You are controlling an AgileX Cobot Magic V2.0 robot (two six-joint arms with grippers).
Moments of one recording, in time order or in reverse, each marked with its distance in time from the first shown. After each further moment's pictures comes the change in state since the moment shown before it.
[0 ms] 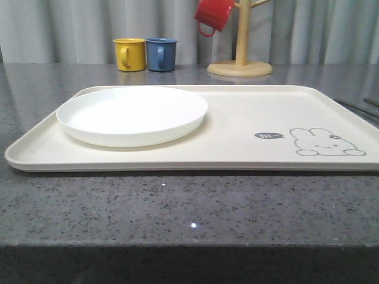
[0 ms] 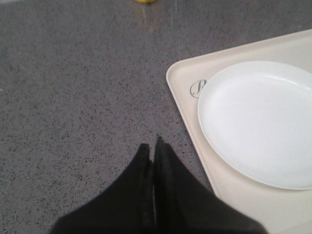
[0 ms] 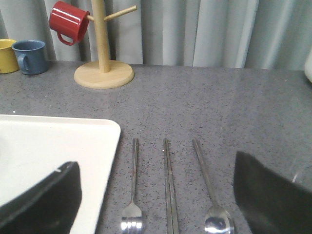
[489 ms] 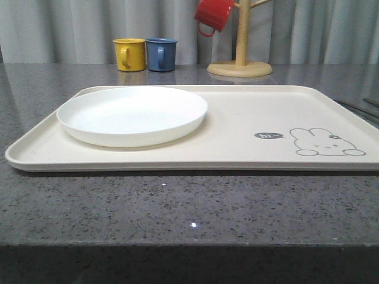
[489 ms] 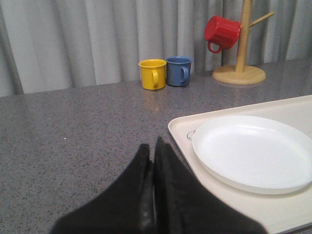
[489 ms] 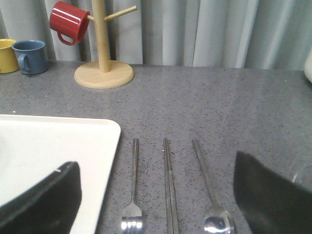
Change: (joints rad) left arm 0.000 -0.643 0.389 -0.002 -0.167 0.000; right arm 0.000 0.000 0.000 0.000 0.000 0.000
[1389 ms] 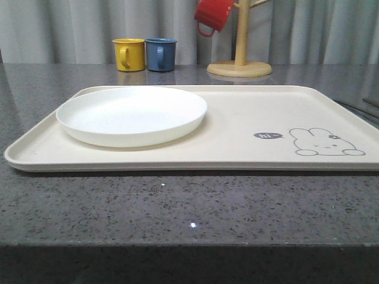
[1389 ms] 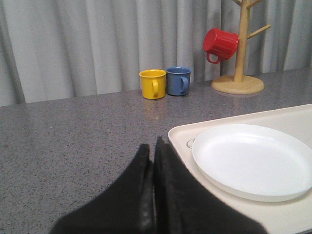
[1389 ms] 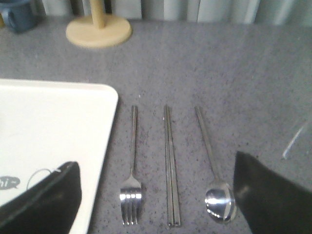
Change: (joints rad) left arm 0.000 -0.021 0.000 0.000 -0.004 0.000; right arm 0.000 0.247 -0.183 -0.007 0.193 0.000
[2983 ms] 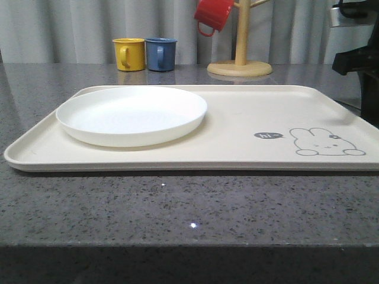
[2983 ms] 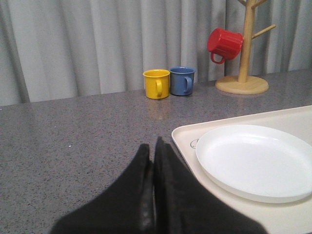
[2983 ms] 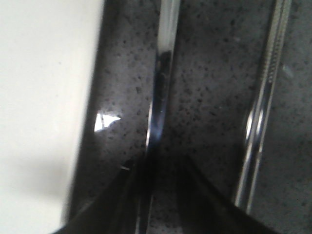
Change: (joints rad) left arm 0.013 0.000 0.000 0.000 0.000 0.000; right arm 0.079 1.036 -0.605 -0.017 0.431 -0.052
